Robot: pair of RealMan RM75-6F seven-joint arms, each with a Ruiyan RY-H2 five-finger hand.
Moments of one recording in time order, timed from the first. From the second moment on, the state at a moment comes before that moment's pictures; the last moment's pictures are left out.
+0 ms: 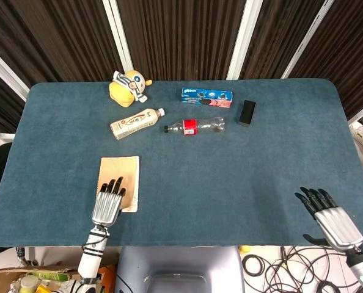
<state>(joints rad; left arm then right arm) -0.39 -2.01 -0.10 -0.94 1.46 1.37 0.51 0.17 -0.95 -0.10 -1.65 -1.67 1.27 0.02</state>
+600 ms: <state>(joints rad) -0.37 -1.98 -0.16 -1.01 1.47 1.49 0.46 0.18 -0.94 -0.11 -1.65 -1.66 1.26 0.01</state>
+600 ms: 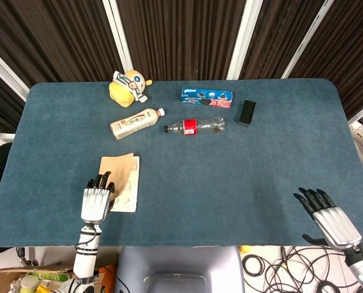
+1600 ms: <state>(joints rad) -0.37 -1.87 -0.43 -1.15 1.07 1.42 0.51 0.18 -0.94 -0.11 -1.67 -1.65 1.23 -0.01</state>
